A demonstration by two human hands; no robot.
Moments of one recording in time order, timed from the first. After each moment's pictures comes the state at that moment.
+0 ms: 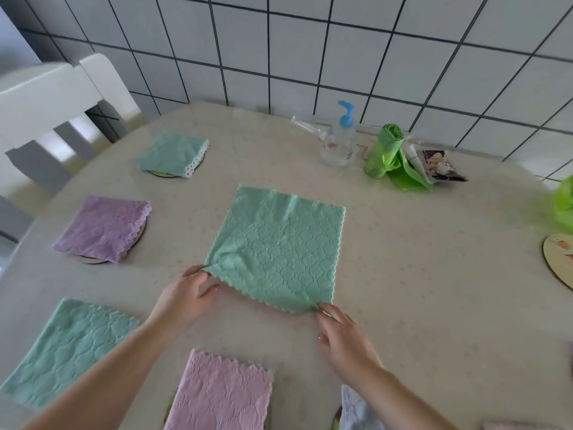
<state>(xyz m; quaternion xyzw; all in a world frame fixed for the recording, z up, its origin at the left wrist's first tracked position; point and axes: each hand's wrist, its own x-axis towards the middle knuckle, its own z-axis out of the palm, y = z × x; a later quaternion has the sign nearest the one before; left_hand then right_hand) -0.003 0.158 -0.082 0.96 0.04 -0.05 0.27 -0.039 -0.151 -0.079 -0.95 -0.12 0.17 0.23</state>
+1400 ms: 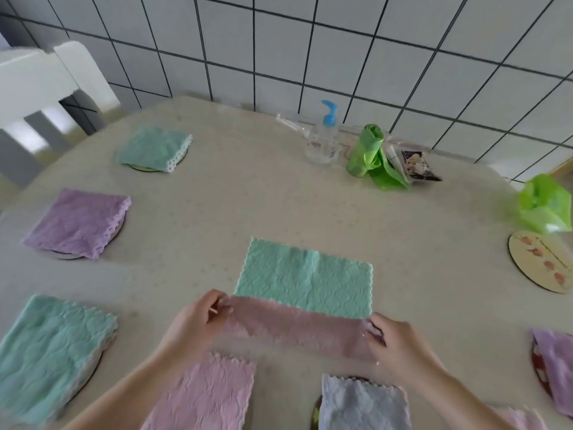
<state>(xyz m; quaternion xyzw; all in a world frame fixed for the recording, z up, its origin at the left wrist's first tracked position) -0.049 0.087 -0.050 0.90 0.09 -0.12 0.42 -0.053 -0.247 -0.035 -0.95 0.01 0.20 0.22</state>
